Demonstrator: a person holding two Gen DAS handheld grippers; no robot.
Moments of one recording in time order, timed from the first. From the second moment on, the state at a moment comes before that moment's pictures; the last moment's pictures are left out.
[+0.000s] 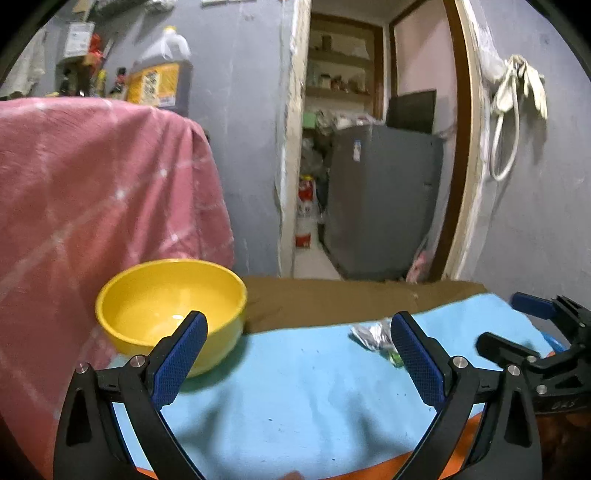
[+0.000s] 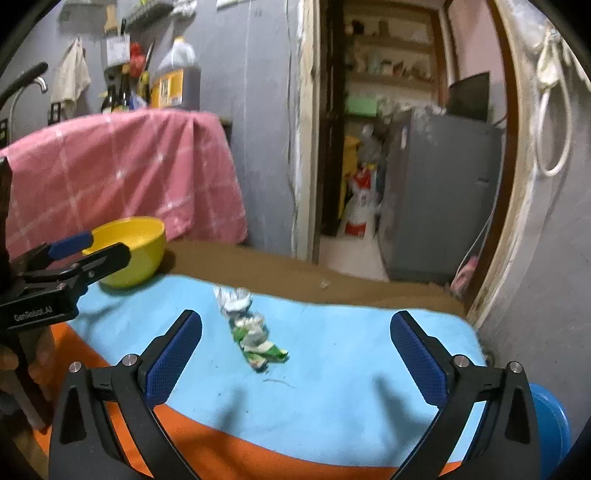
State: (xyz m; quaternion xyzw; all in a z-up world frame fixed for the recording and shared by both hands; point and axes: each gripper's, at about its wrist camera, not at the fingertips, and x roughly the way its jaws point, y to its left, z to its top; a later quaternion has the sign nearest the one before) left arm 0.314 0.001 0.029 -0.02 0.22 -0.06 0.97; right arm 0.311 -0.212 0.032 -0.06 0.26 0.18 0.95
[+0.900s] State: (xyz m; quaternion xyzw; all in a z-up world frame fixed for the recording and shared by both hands) left arm 0.423 -0.006 -0.006 -0.14 0.42 -0.18 0.88; right arm 0.370 -0.194 -0.015 -0.05 0.44 0.24 0.87
